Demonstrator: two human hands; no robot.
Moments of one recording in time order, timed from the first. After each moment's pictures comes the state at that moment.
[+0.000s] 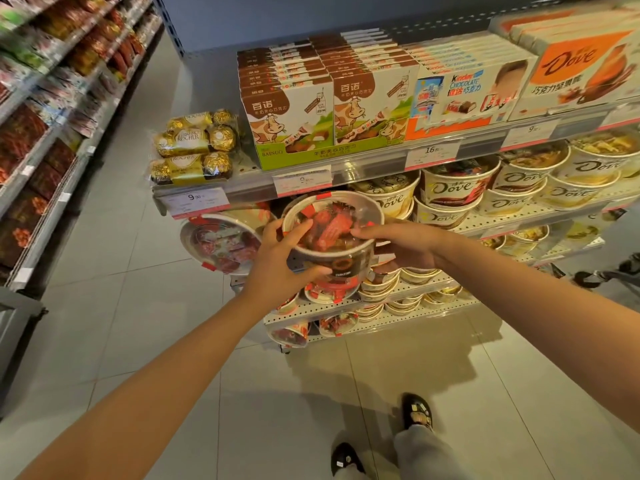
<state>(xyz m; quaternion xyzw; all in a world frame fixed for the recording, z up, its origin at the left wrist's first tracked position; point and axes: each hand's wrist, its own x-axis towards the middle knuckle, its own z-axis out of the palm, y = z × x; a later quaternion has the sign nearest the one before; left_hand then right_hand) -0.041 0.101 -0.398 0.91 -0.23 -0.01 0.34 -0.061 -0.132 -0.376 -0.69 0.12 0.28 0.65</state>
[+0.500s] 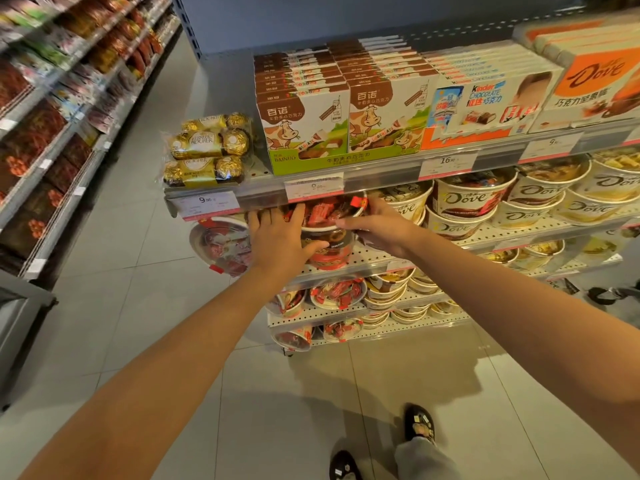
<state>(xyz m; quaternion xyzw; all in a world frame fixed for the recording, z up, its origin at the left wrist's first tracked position) 0.007 0.087 -0.398 0.97 -0.18 0.13 0.00 -0.010 -0.102 -0.385 -0.67 0.09 0.14 0.72</state>
